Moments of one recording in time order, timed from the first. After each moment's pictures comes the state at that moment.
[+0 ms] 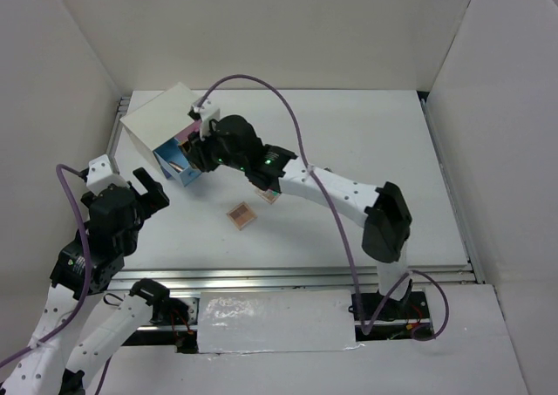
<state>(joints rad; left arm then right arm) -0.39 0.57 0.97 -0.84 -0.62 -0.56 0.98 1.85 1.72 -0.15 -0.04 0.12</state>
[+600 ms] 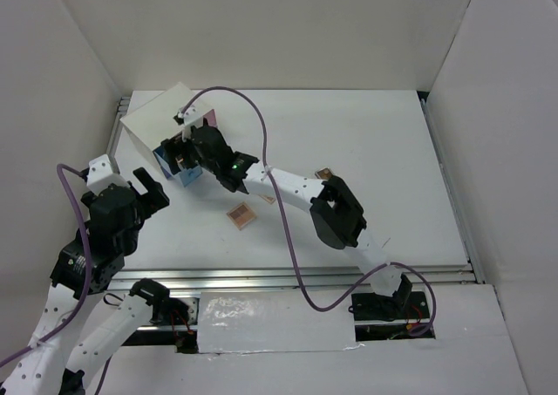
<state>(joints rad) -0.39 0.57 0.97 -0.84 -0.62 -0.56 0.99 2.31 2.04 0.08 0.15 0.20</state>
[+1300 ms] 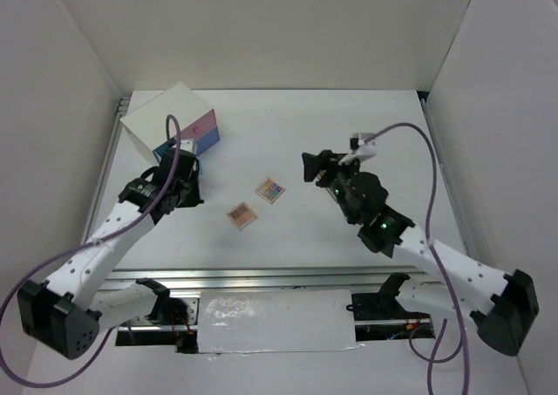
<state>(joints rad) -0.40 1.06 0.99 -0.77 -0.24 -0.42 0.80 1.00 0.74 0.27 0.52 0.37</state>
